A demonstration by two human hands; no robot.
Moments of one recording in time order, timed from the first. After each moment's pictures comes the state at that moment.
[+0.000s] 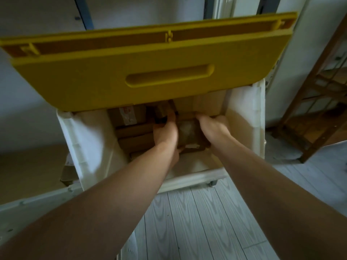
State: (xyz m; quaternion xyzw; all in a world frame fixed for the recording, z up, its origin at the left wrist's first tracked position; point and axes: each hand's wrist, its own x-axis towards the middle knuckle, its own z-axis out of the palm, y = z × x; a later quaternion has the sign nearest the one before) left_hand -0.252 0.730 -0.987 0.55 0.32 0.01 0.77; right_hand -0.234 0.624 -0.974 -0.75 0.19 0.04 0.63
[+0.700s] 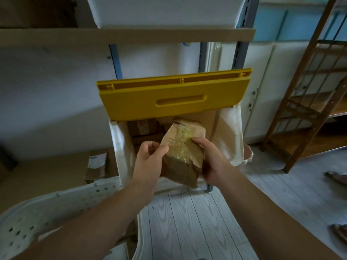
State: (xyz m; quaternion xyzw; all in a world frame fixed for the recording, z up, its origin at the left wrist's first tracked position) left_hand -0.422 0.779 -0.926 0.64 0.17 0.06 0.74; right_hand -0.353 0.627 -0.954 -0.57 0.15 0.20 0.78
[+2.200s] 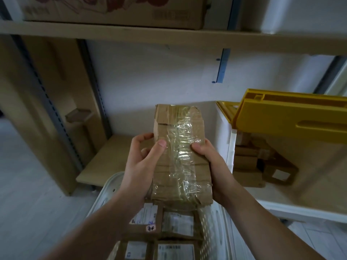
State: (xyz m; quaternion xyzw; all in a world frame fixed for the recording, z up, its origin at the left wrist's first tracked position) left_hand -0.526 1.008 -0.907 0.56 0.17 0.23 0.77; right_hand -0.416 0.872 -0.930 -0.51 -0.16 0.32 0.78
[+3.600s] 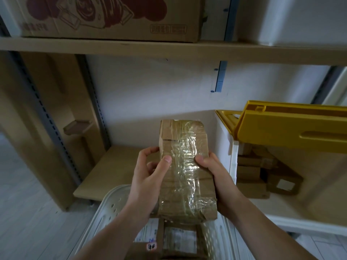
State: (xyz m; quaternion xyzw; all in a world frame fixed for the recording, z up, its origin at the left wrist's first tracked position) left_hand -0.505 1.014 -0.922 0.60 0.16 0.22 0.76; right_hand -0.399 0.872 -0.939 -0.53 -0.15 0.29 0.78
